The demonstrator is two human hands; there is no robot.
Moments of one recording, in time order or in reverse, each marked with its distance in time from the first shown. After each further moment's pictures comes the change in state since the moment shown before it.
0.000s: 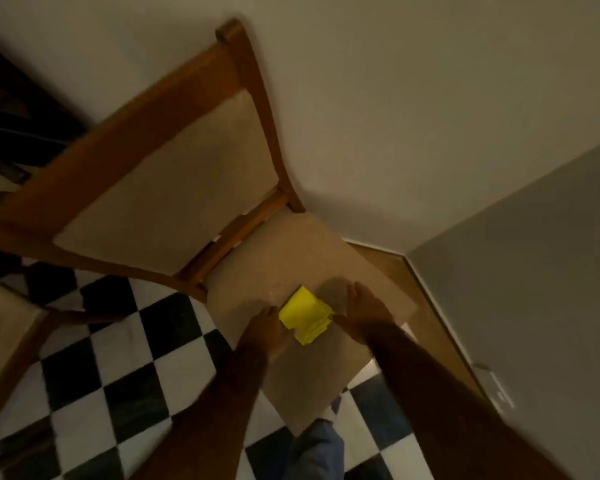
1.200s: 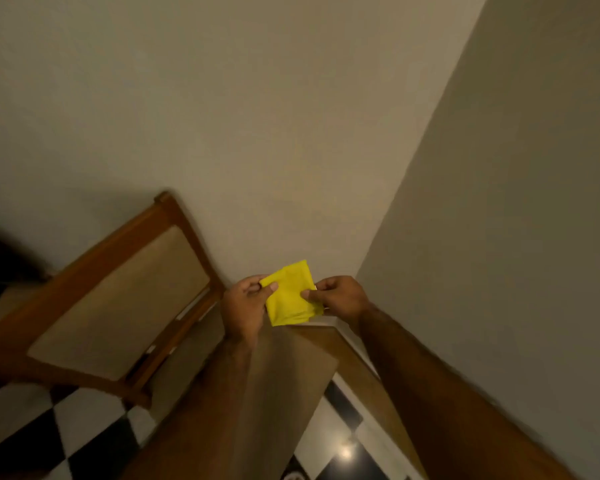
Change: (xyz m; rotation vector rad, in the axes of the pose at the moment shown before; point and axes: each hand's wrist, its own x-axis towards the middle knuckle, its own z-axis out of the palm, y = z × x) left_hand -0.088 0.206 -0.133 -1.088 0.408 0.305; right_hand -0.151 0.018 -0.205 0.932 0.333 0.039
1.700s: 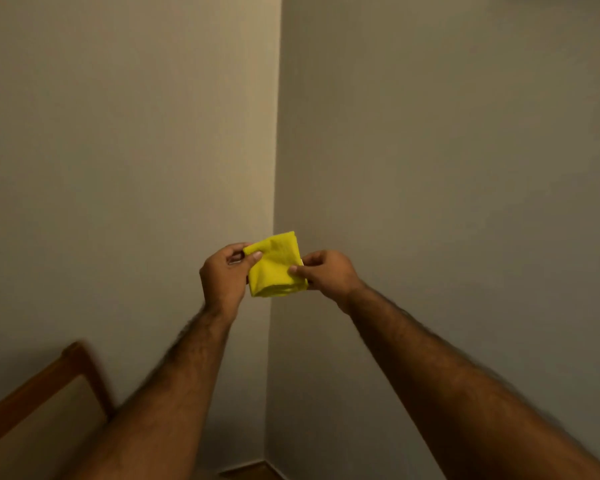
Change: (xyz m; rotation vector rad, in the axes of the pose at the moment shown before) left_hand -0.142 0.318 0.125 -0.197 -0.203 0.568; right_hand -0.218 -0.183 -0.231 -0.010 0.442 -0.443
